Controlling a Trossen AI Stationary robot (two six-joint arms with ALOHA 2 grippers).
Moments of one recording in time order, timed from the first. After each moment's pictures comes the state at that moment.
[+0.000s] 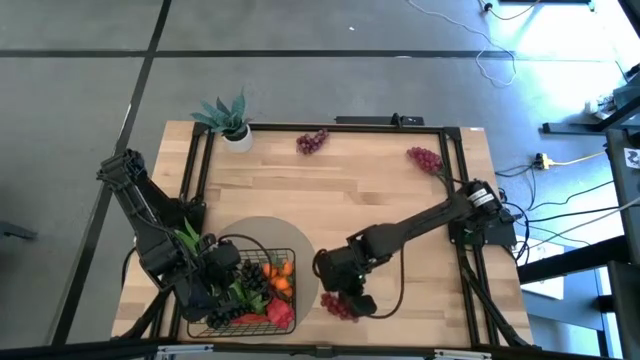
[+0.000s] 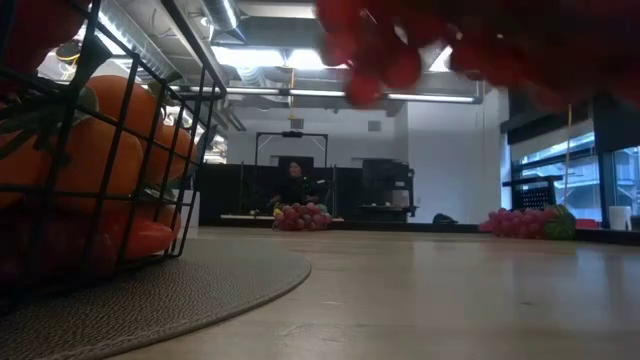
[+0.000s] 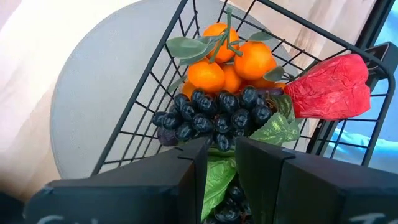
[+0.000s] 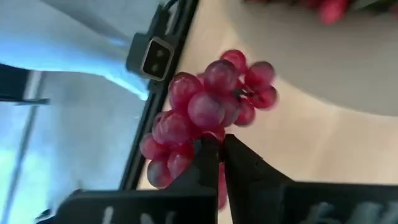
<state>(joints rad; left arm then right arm) -0.90 1.42 1.35 -1.15 -0.45 -1.39 0.38 1.97 1.67 -0.81 -0.38 0.17</state>
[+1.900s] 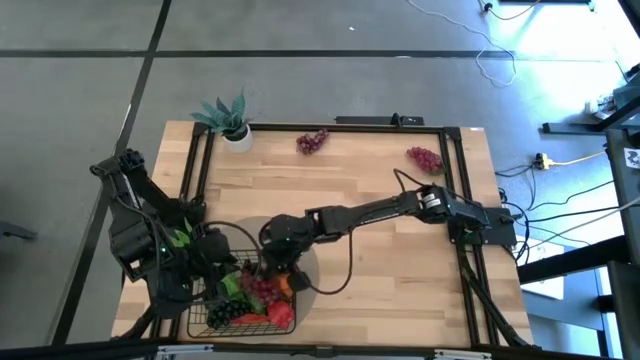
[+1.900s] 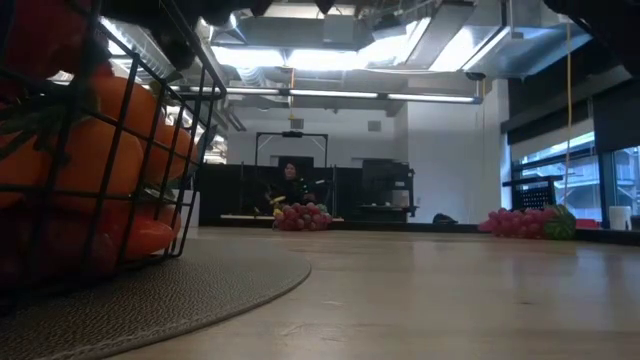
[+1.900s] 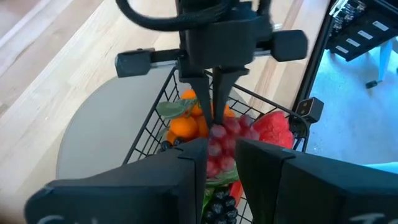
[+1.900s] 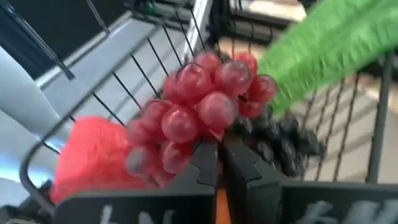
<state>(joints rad) -0.94 1.42 1.62 -1.30 -0.62 -1.33 0.19 2.33 2.05 -0.33 -0.45 -0.11</state>
